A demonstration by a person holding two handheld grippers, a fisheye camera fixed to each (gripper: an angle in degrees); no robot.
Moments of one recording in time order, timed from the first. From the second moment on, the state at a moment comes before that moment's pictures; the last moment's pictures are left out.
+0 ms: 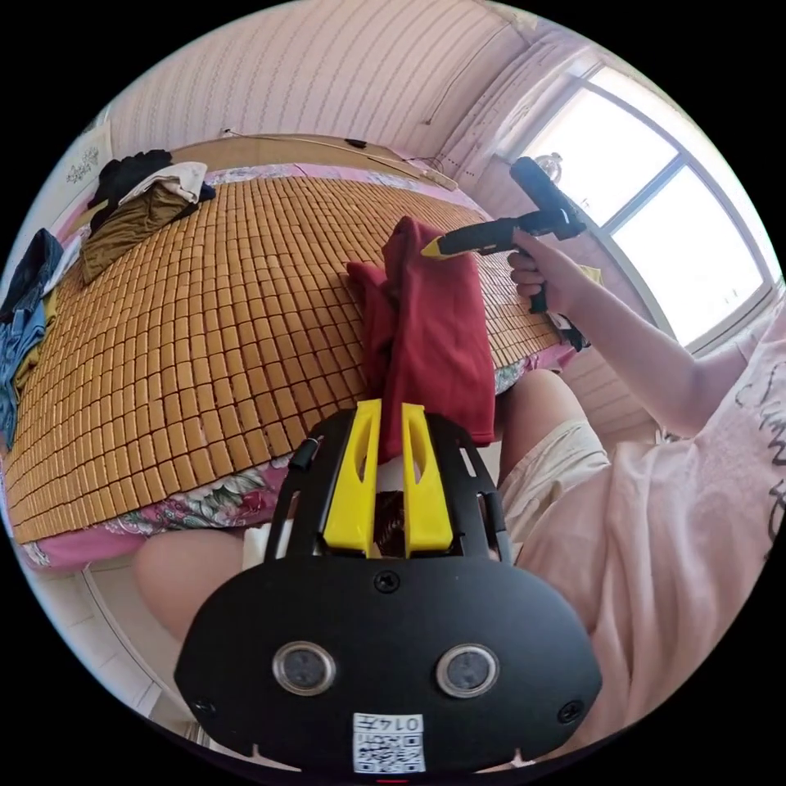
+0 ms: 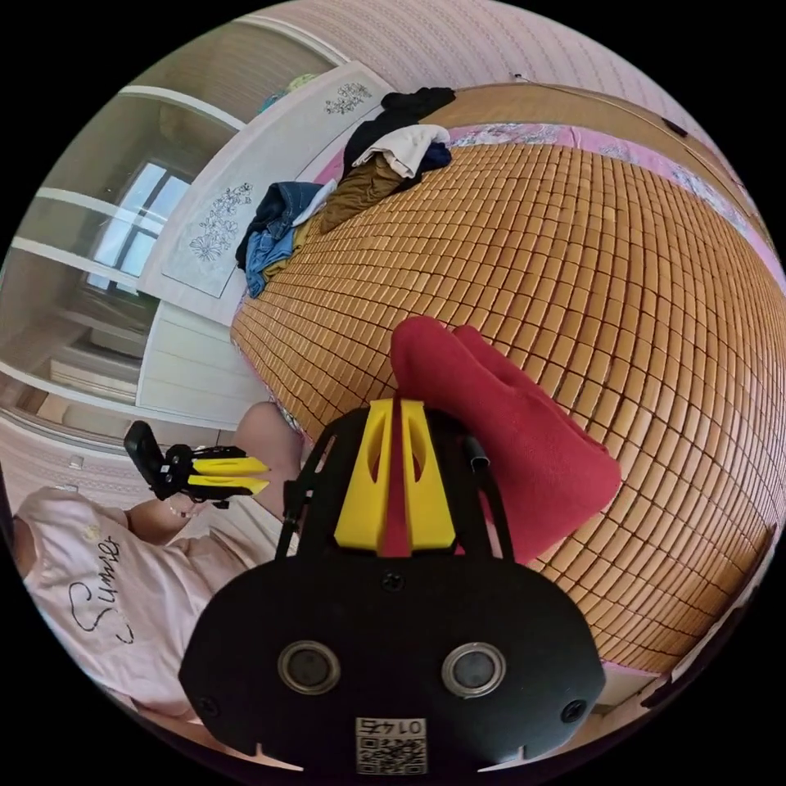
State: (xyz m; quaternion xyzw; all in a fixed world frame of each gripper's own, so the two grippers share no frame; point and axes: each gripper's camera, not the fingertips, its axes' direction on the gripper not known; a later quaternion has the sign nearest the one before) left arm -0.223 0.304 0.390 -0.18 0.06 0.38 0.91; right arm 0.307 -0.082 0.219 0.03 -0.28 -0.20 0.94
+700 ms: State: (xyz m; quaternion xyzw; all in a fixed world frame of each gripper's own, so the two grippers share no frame) left arm -0.136 0.300 0.514 -0.21 -0.02 0.46 0.86; right arm 0.241 -0.171 0.275 -0.06 -0.22 -0.23 0.95
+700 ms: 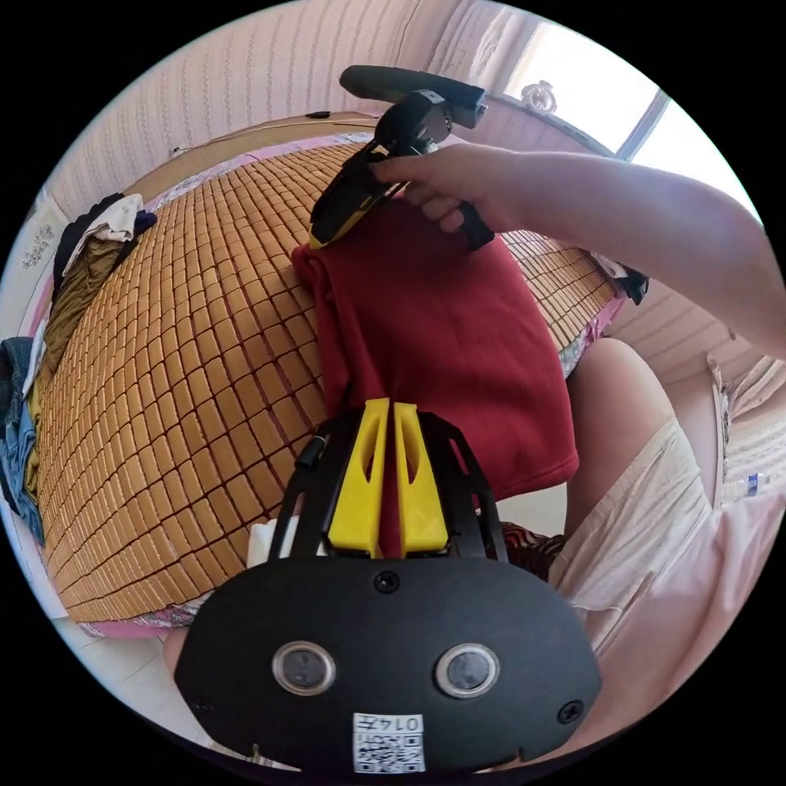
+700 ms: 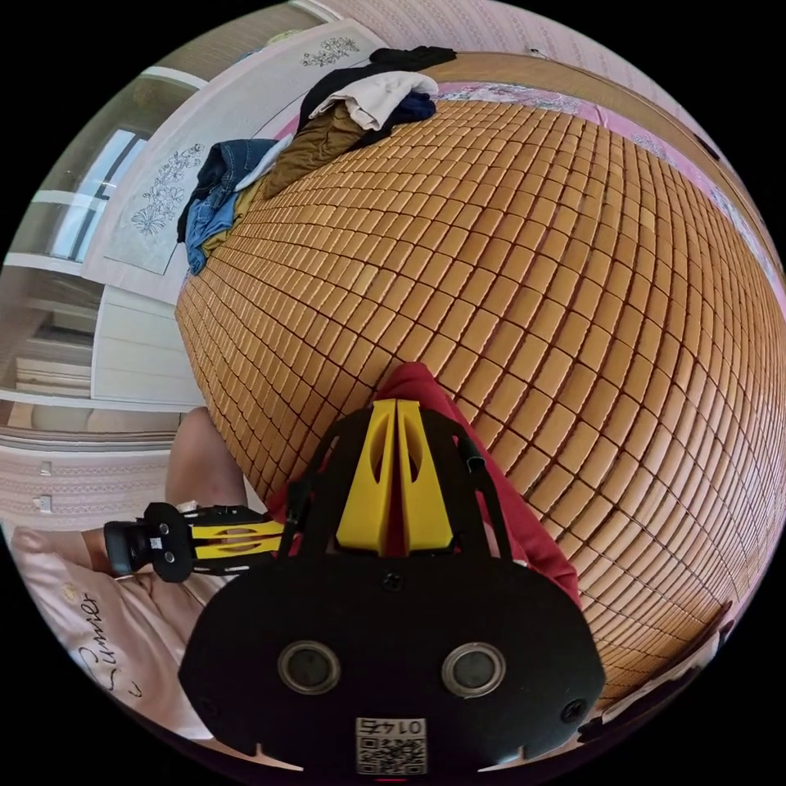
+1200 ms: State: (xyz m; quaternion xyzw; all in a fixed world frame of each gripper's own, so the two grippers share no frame) left arm -0.133 0.218 0.552 -0.23 0.08 0.38 0.89; right arm 0.452 0.005 0.223 0.07 -0.33 0.04 0.94
